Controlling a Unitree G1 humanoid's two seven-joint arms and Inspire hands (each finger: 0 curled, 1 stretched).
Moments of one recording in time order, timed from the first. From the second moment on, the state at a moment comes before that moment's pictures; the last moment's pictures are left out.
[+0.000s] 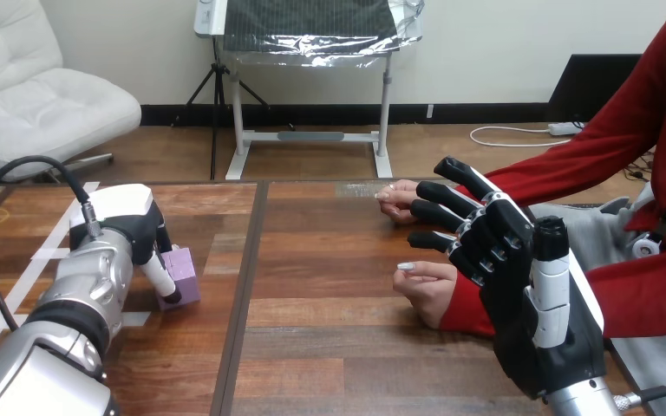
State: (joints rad) left arm -0.88 0.41 -0.51 1.35 0.70 0.03 0.06; right arm 0.23 -0.05 -0.02 -0.15 0.32 -0.28 0.42
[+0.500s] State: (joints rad) left arm -0.88 0.41 -0.49 1.35 0.68 0.02 0.10; right arm 0.23 -0.05 -0.02 -0.15 0.32 -0.28 0.42
